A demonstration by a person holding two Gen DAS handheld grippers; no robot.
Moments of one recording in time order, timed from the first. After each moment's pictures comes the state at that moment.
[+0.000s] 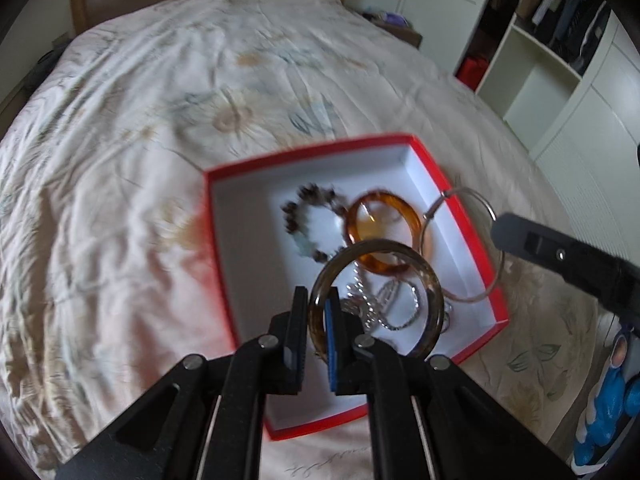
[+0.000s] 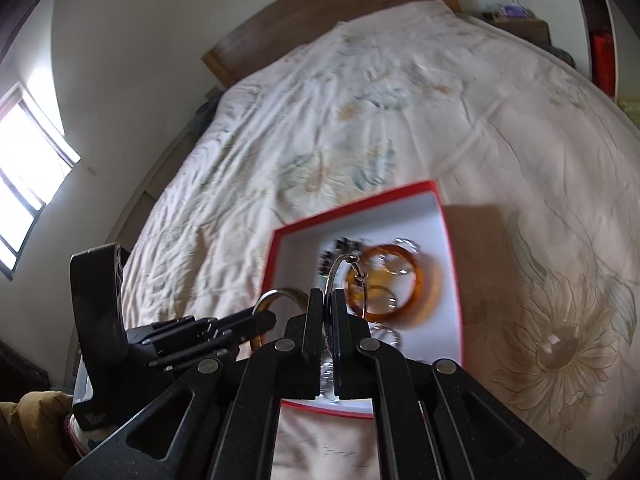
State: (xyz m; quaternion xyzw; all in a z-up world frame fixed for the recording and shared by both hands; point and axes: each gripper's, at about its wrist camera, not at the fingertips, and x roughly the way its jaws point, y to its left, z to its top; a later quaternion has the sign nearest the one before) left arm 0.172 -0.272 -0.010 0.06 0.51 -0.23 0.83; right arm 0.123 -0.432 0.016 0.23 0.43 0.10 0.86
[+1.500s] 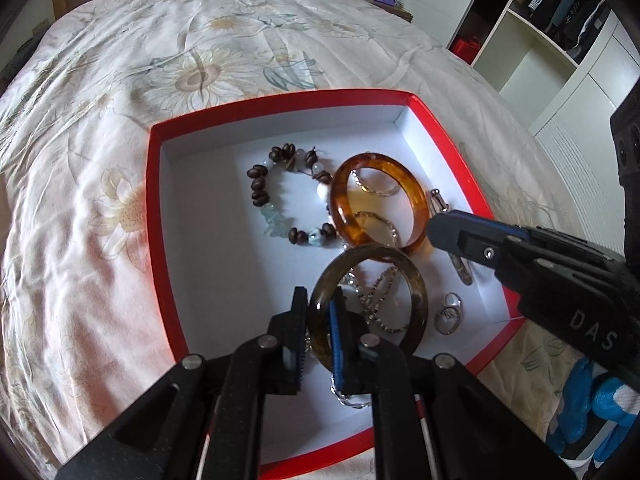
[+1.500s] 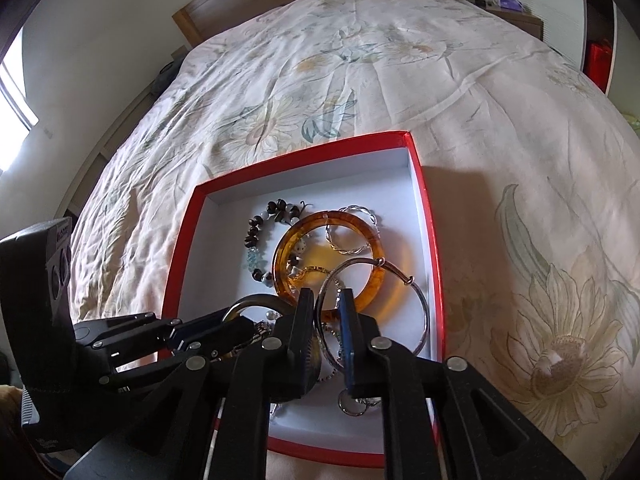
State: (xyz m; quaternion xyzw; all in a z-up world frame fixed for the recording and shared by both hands) left arm 0.184 -0.285 -0.051 0.05 0.54 -0.25 0.80; right arm 0.150 -0.421 -0.035 0.16 0.49 0.06 0.85
